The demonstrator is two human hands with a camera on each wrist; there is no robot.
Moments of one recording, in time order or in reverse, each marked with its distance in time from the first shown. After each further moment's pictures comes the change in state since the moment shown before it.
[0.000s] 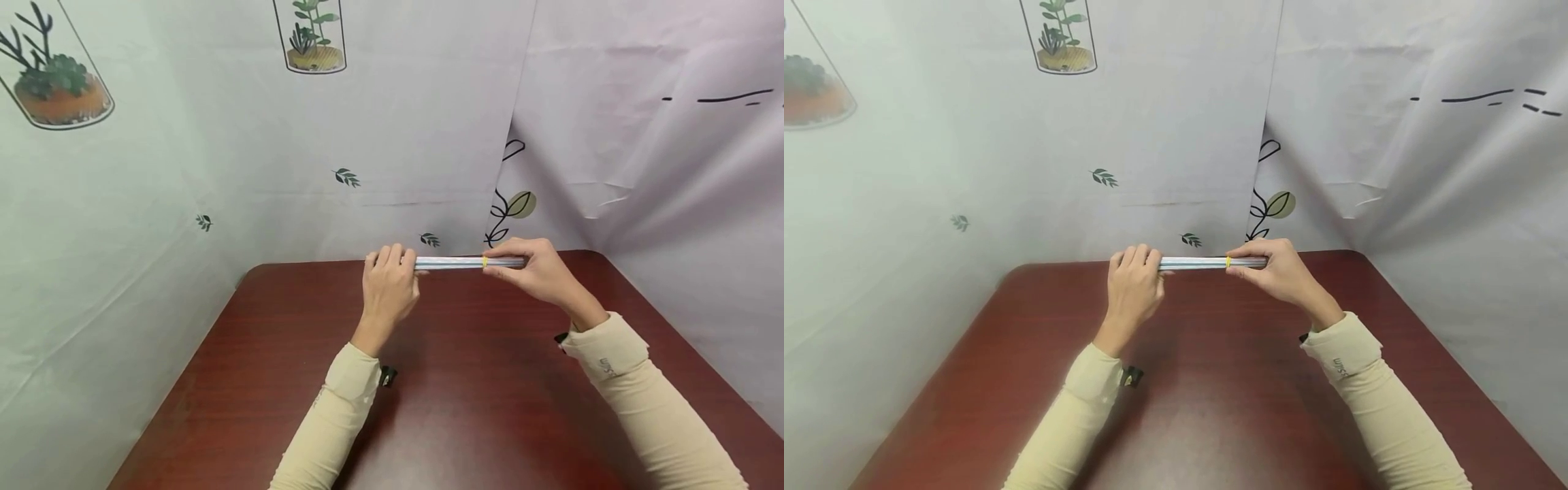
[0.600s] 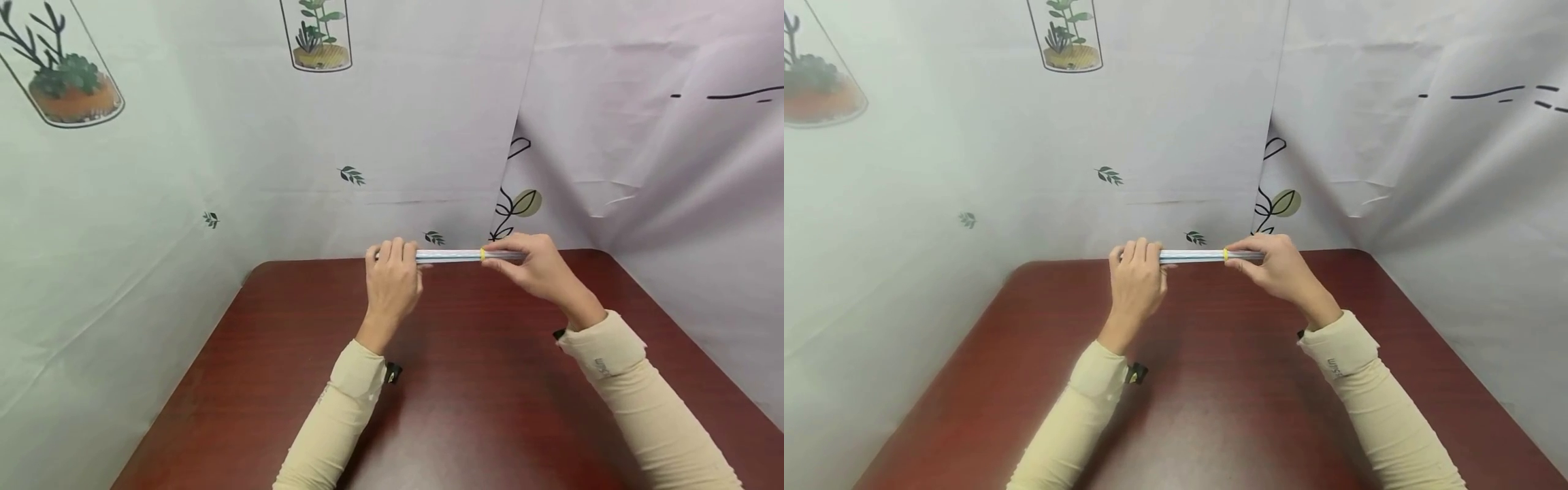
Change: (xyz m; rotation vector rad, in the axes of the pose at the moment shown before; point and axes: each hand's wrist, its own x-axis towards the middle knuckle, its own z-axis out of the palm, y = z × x) left_hand 0.005 0.001 -0.008 0.030 0.049 -0.020; right_hand 0.009 0.000 0.003 -0.122 0.026 -0.154
